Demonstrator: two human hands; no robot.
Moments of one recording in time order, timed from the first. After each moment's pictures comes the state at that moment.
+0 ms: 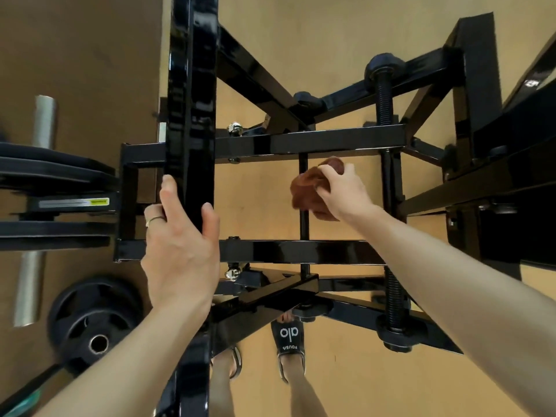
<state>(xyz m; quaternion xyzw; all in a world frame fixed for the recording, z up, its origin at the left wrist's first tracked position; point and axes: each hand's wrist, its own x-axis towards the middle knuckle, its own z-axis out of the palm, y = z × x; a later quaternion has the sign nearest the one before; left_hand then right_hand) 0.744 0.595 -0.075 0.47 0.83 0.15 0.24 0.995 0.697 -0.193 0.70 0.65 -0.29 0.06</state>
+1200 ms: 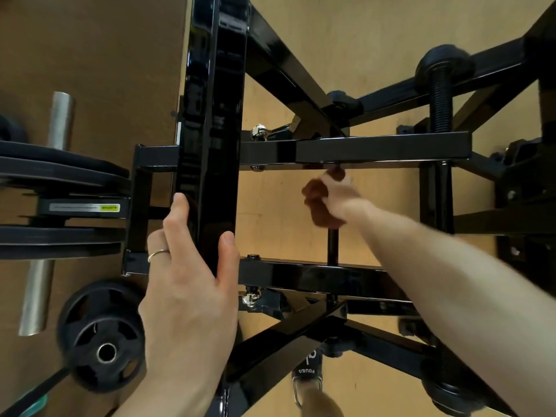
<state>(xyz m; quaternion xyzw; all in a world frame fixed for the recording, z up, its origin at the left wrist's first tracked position) 0.735 0.590 -0.089 0.50 0.80 0.21 0.26 0.952 0.750 -0.312 0.78 0.31 -0.55 -0.02</state>
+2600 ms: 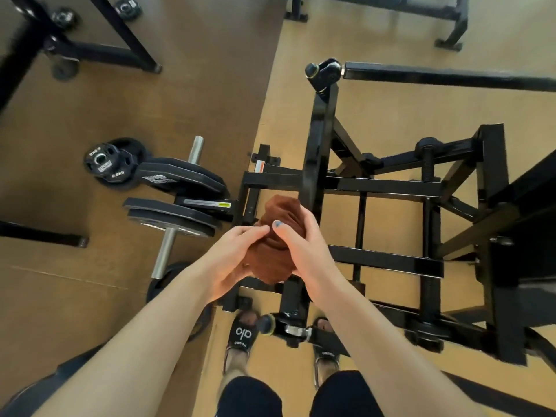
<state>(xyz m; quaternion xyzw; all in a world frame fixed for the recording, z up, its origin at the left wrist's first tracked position) 0.591 0.508 0.094 0.16 0.64 0.26 0.70 0.743 0.530 0.101 0.59 0.34 -0.69 -0.25</state>
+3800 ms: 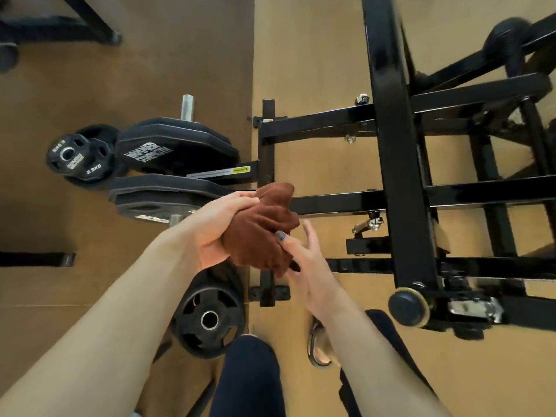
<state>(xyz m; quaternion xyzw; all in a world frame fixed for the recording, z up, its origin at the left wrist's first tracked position) 0.441 0.496 -0.078 0.20 0.61 0.21 0.73 0.605 0.429 -0.151 0.56 0.17 -0.76 -0.29</state>
